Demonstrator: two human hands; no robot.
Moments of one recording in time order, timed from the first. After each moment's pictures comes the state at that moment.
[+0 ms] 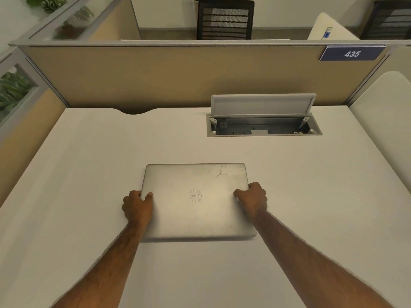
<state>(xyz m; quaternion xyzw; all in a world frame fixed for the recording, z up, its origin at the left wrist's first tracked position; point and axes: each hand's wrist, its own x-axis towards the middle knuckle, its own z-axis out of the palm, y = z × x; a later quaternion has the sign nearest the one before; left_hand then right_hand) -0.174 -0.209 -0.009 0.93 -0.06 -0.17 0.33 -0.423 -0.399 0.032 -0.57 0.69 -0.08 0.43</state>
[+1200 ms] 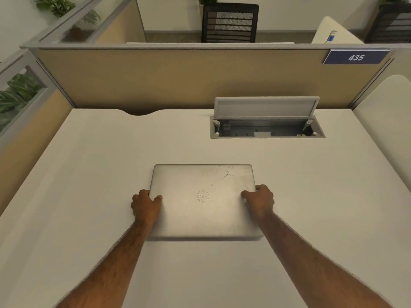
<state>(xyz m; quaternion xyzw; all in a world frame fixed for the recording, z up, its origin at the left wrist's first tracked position) -0.185 -0.213 0.002 0.92 -0.09 -0.22 0.30 -0.434 -0.406 0.028 -0.55 0.70 -0.11 0.44</state>
